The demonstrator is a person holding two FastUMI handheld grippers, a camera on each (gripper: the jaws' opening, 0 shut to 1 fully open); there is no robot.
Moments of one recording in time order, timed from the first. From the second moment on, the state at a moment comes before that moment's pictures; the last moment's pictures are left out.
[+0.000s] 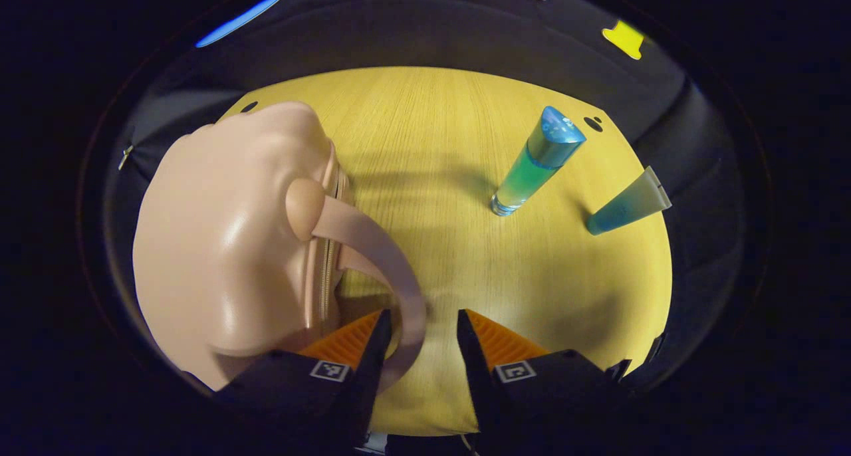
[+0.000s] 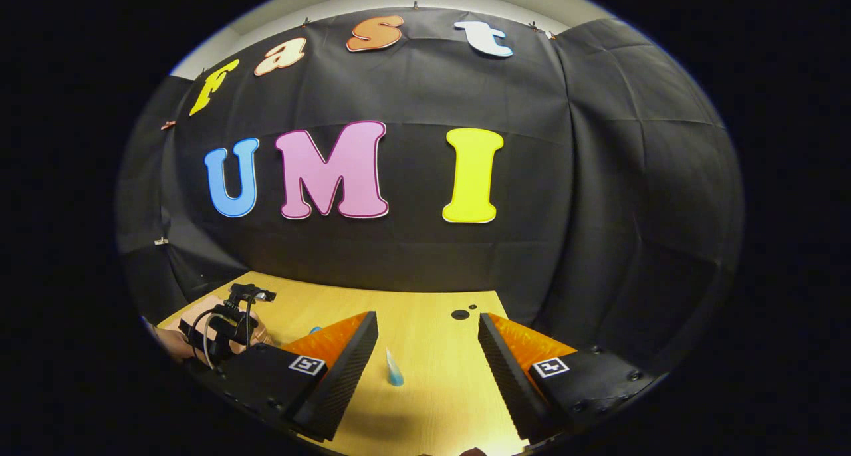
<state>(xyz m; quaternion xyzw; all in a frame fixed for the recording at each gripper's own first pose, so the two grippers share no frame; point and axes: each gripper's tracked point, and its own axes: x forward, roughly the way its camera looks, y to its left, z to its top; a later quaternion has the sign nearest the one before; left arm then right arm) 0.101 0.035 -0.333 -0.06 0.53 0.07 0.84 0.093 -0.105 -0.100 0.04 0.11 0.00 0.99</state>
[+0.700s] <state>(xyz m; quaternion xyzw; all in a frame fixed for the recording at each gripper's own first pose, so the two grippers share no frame) 0.071 0.143 -0.099 -0.08 0.41 -0.01 0.91 0.110 -0.040 -0.082 0.01 0.08 0.05 1.00</state>
